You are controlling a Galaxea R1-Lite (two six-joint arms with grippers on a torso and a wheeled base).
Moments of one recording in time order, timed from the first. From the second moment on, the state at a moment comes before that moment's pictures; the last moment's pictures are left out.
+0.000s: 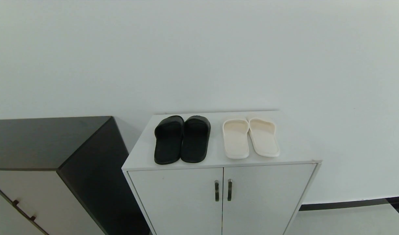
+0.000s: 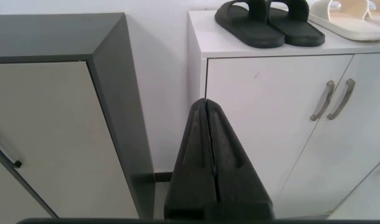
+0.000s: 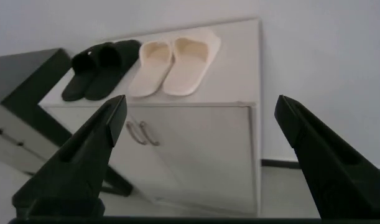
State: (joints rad) left arm 0.00 0.00 0.00 0.00 0.00 0.00; right arm 0.41 0.81 -0.58 -0.08 -0.08 0.24
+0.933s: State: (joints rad) left arm 0.00 0.00 0.00 0.00 0.00 0.00; right arm 0.70 1.95 -1.19 -0.52 -0.57 0.17
